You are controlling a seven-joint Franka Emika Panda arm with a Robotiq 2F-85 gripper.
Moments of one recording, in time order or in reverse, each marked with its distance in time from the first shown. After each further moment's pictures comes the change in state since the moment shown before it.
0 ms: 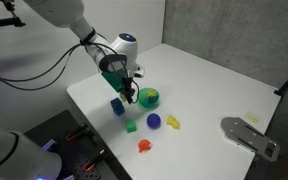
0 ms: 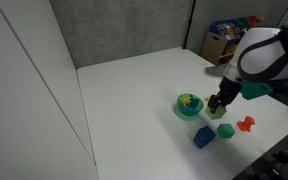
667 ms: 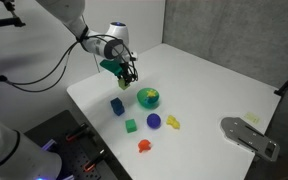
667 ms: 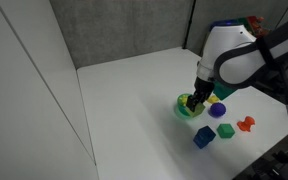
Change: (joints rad) arm 0.180 0.116 -0.024 0.212 -0.252 -0.062 0.191
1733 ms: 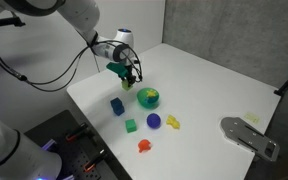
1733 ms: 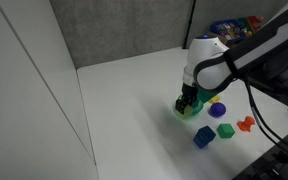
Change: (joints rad) arm 0.027 0.194 -0.011 0.191 -0.021 -0.030 0.001
